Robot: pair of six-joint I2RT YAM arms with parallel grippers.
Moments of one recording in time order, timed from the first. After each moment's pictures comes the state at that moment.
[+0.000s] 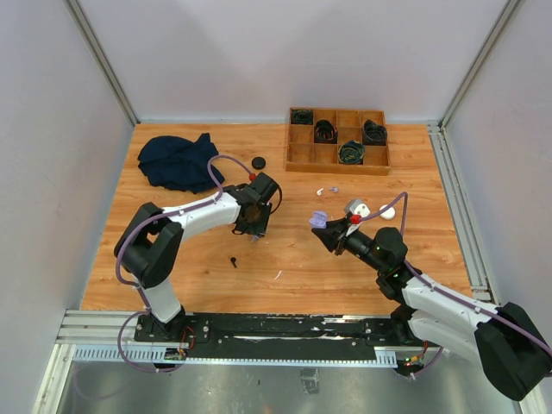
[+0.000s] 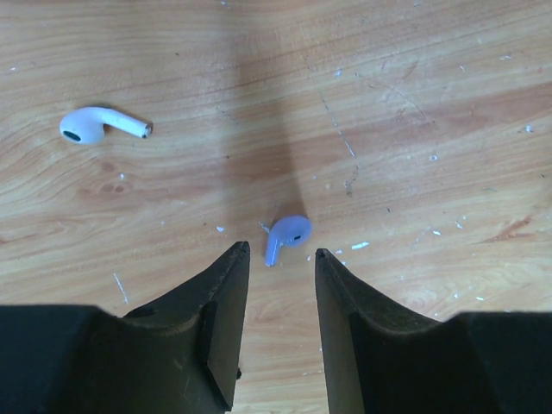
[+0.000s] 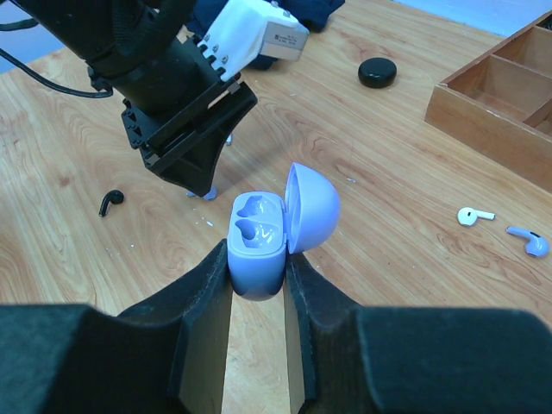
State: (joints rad) left arm -0.68 1.71 1.11 -0.58 -0.20 -0.42; right arm 0.61 0.93 0.20 0.70 -0.27 0.08
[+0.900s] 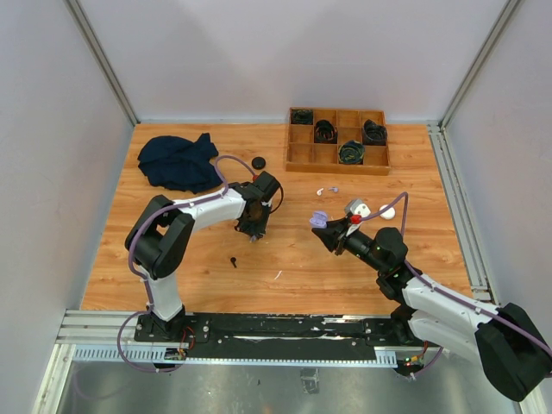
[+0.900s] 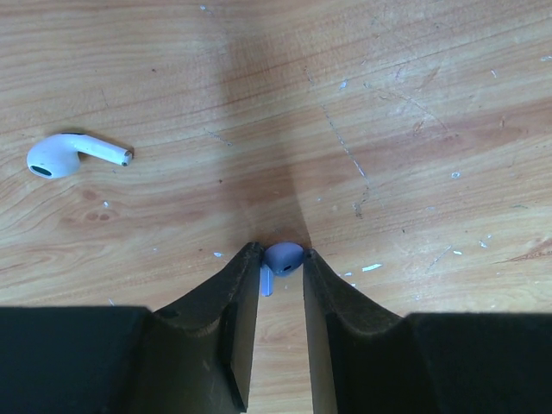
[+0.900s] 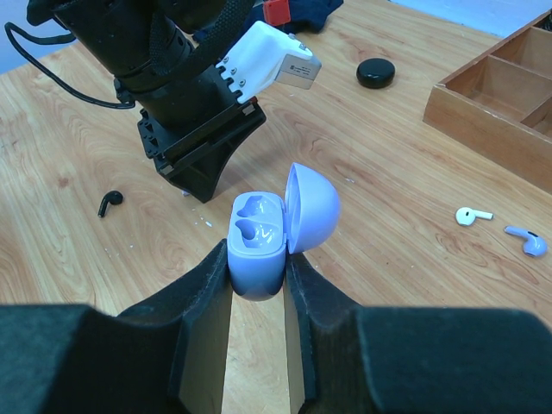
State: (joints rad) left arm -0.66 1.82 1.17 -0.61 -0.14 -0.37; right arm 0.61 0.92 0.20 0.70 -0.27 0.08
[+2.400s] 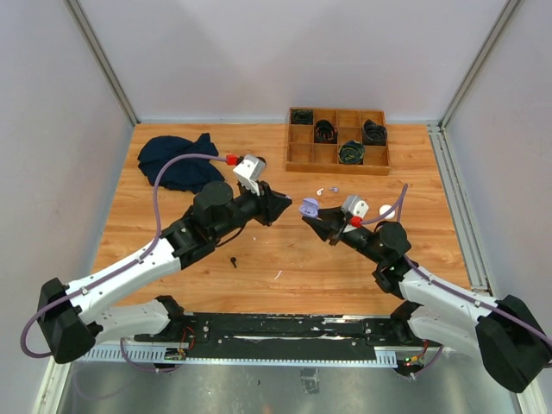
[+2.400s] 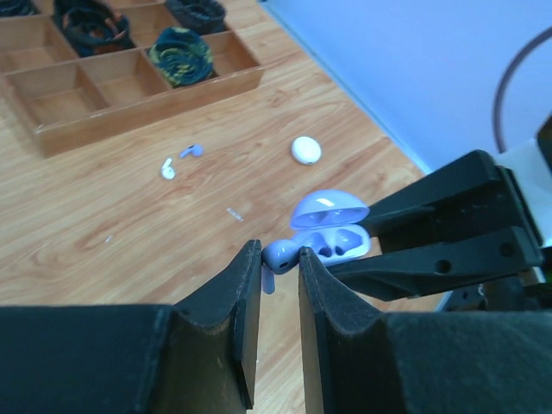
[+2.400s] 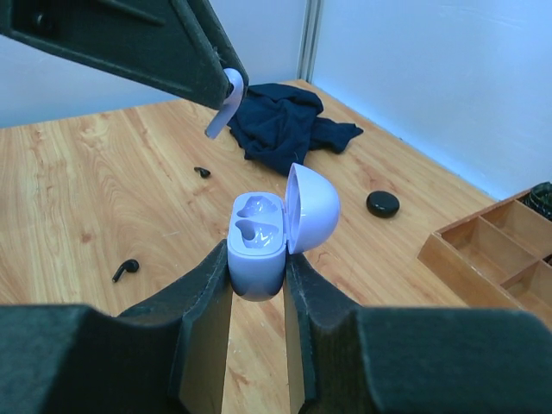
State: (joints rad) left arm -0.84 1.07 0.87 0.05 -0.03 -0.37; right arm 0.65 0.97 0.29 0.86 -0.36 -0.04
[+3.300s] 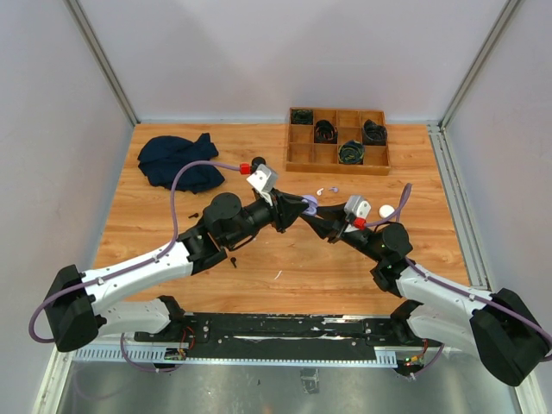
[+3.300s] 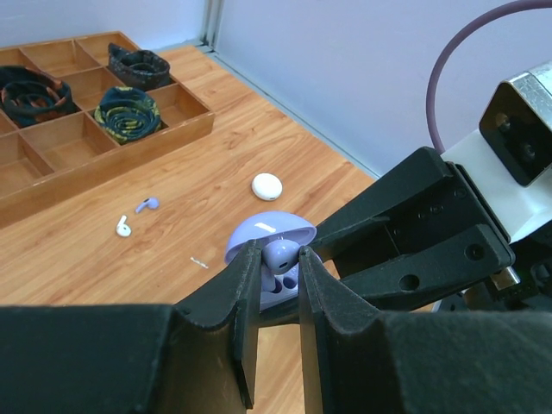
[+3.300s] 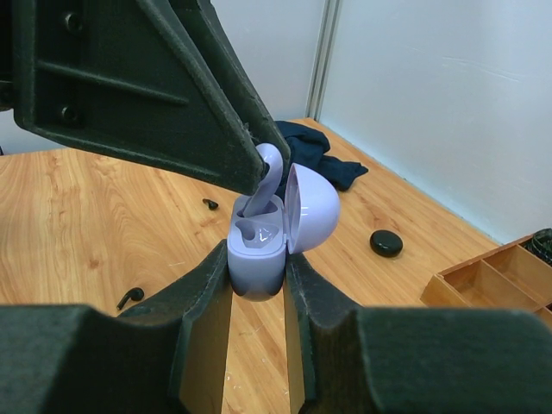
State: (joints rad) left arm -0.95 1.13 0.79 0.37 -0.03 -0.31; right arm 0.65 1.02 0.30 1.02 -0.41 -0.02
